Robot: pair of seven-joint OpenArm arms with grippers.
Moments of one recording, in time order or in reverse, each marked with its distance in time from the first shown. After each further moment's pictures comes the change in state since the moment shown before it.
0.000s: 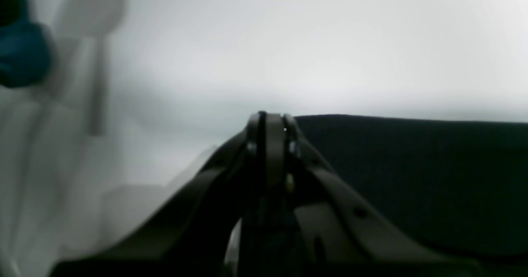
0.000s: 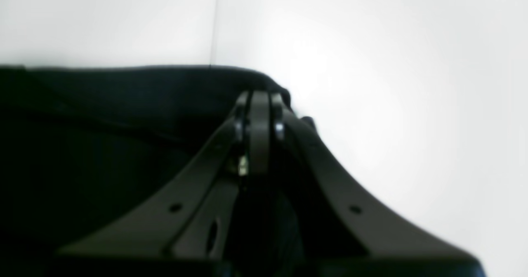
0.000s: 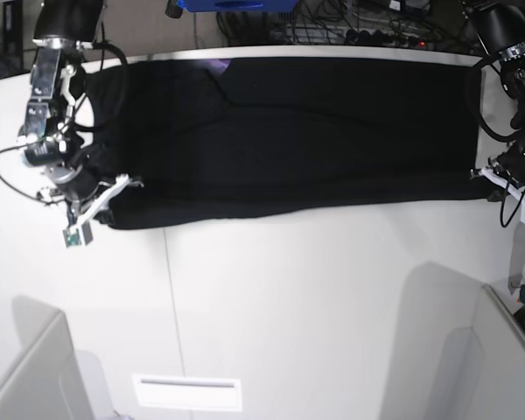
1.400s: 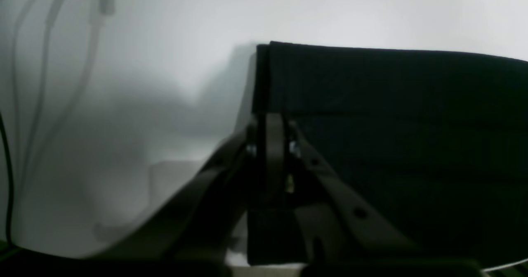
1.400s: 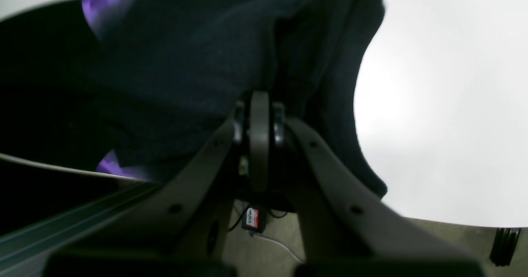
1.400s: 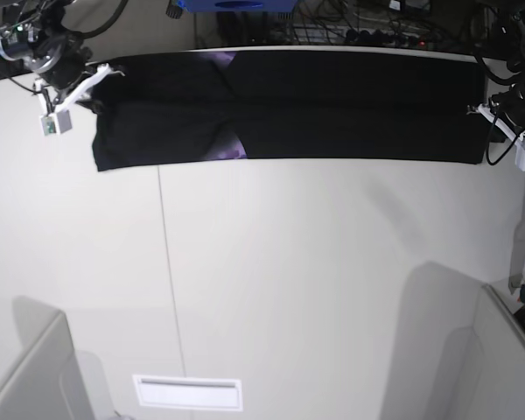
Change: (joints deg) left arm 18.7 0.7 -3.9 10.1 -0.2 -0.1 1.4; right arm -23.9 -10.8 24.7 8.5 19.9 19.2 -10.1
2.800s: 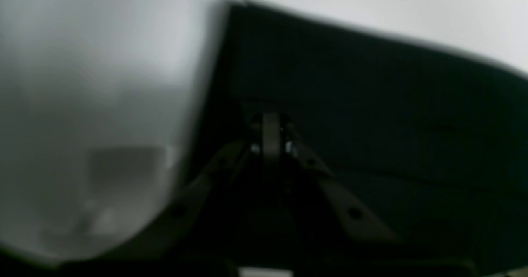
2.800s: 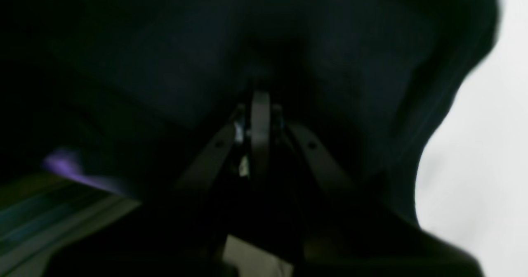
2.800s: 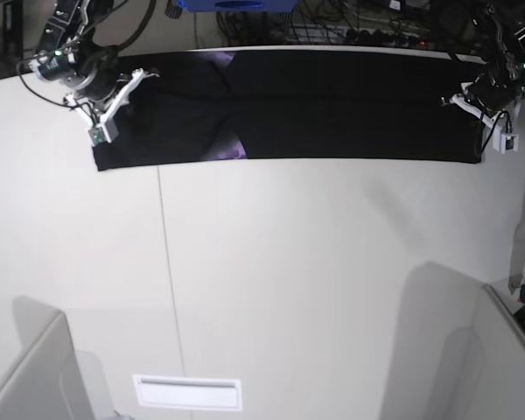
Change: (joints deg) left arm -2.1 9.6 0.0 -5.3 0.2 0.2 -1.5; right arm 7.5 -4.2 -7.0 -10.0 -20.3 7.4 2.8
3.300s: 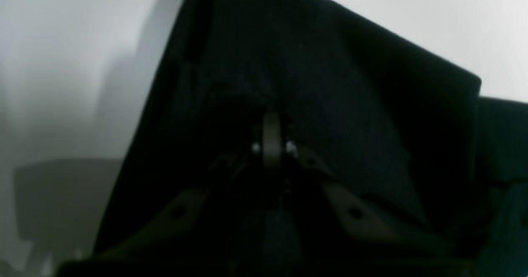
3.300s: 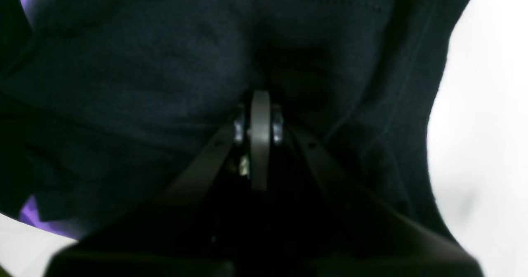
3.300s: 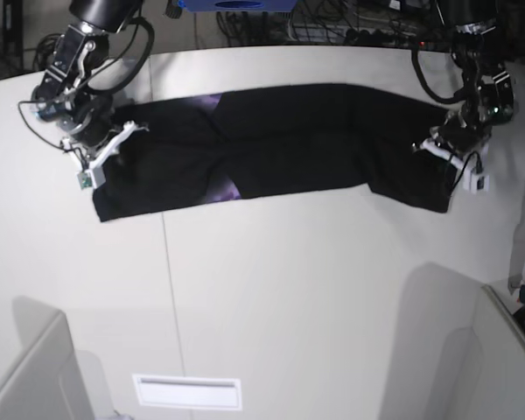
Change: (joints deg) left arm -11.3 -1.9 16.4 -12.0 -0.8 7.8 -11.6; right arm 14.9 0.7 5.1 -17.1 -8.5 1.2 11.8
